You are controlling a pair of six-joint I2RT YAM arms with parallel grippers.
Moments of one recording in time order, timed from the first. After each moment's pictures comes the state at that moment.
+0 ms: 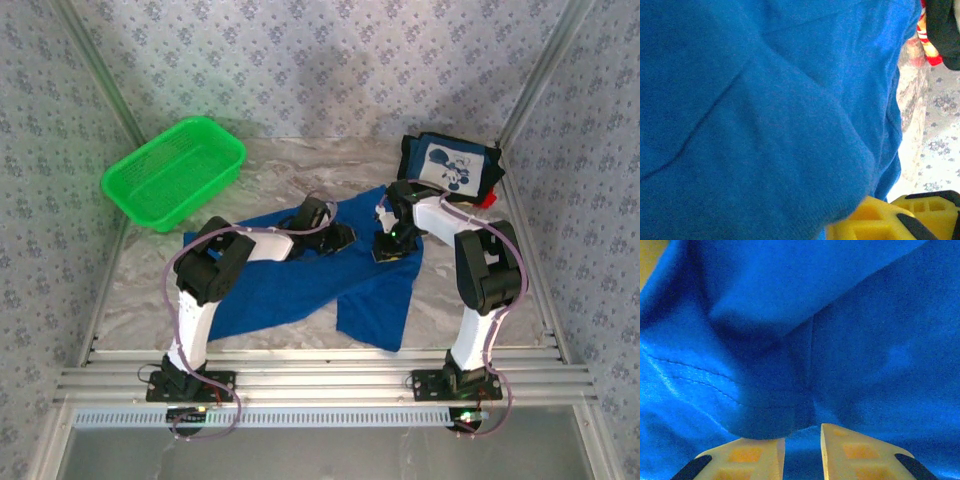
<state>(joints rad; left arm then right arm) -0.69 2.12 1.22 0.23 0.39 -1.05 0.31 1.84 1.24 -0.85 -0.26 0.05</state>
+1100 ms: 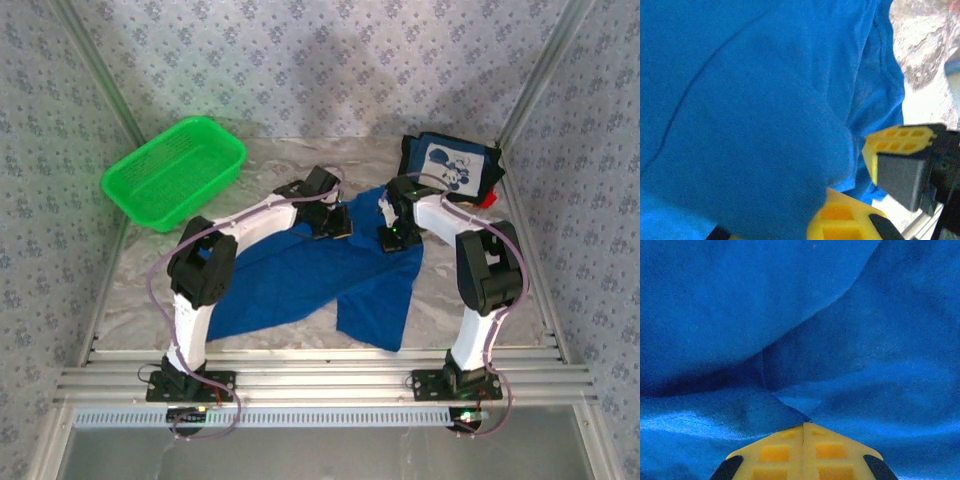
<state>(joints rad) -0.69 2.07 1.64 -0.58 0.39 -0.75 0.31 1.84 1.27 -0.81 -0.10 0.05</state>
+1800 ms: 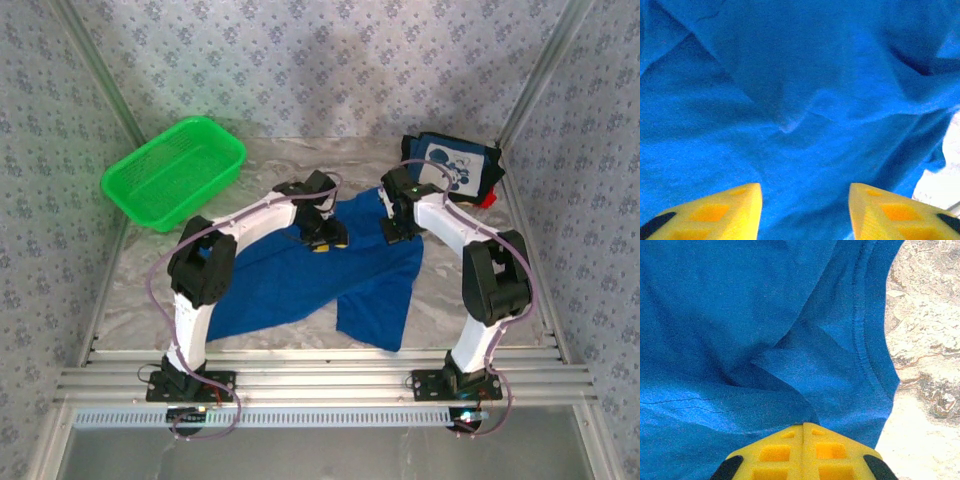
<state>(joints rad) -0.69 2.07 1.62 -0.76 0.35 -0.70 0.35 1.76 1.29 -0.81 0.14 0.01</state>
